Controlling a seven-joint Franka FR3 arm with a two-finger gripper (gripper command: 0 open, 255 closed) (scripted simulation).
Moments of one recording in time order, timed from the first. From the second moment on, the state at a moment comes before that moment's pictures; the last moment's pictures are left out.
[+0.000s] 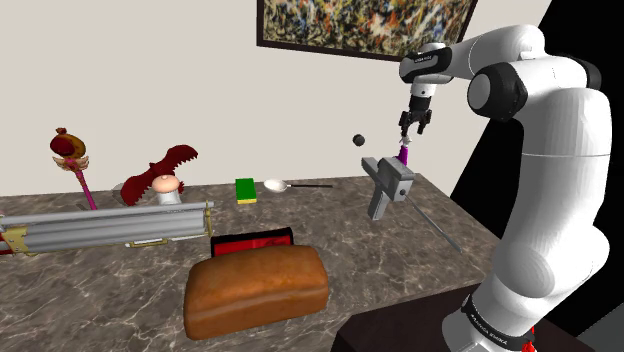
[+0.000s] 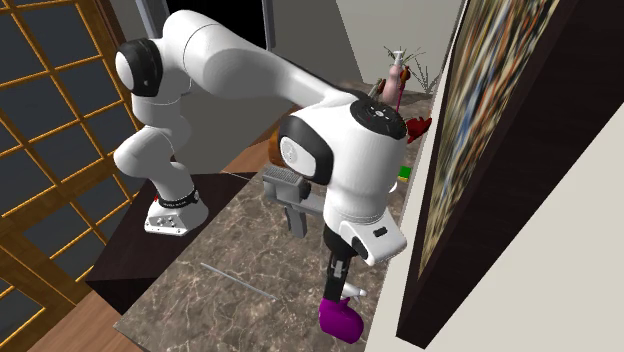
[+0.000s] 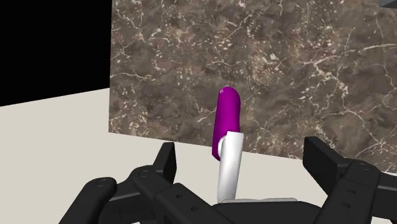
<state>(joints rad) -0.35 0.42 -0.45 -1.44 0.10 1.77 -0.47</state>
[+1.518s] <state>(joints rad) -0.35 0.44 -0.45 -1.50 0.10 1.84 -0.48</state>
